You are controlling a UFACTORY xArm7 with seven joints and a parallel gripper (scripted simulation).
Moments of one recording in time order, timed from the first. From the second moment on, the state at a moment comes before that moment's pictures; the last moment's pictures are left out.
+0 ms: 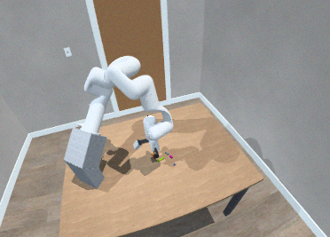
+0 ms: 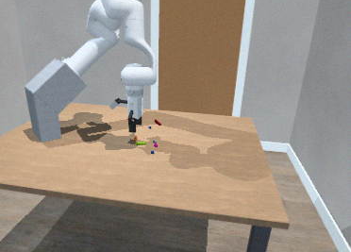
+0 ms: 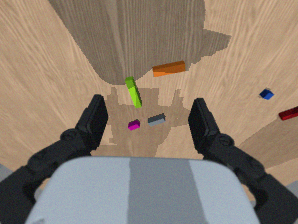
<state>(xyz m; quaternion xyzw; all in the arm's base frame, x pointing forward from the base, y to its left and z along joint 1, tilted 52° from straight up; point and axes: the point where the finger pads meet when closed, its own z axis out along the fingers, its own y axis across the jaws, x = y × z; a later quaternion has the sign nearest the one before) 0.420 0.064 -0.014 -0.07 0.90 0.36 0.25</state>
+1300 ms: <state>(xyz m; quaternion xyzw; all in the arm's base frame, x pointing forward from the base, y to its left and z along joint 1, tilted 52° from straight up) 0.409 0.087 0.002 -0.33 0.84 0.29 0.32</state>
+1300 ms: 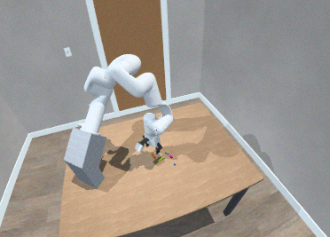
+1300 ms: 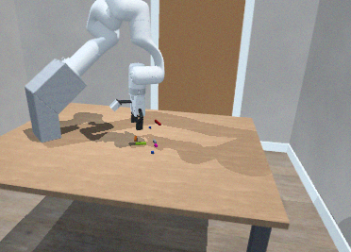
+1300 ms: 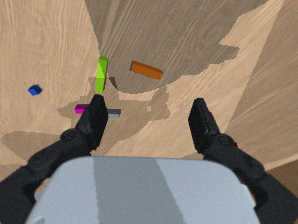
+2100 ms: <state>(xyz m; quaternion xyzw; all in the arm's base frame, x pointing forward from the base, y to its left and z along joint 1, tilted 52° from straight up) 0.400 0.110 0.024 -0.67 0.61 0.12 0.41</state>
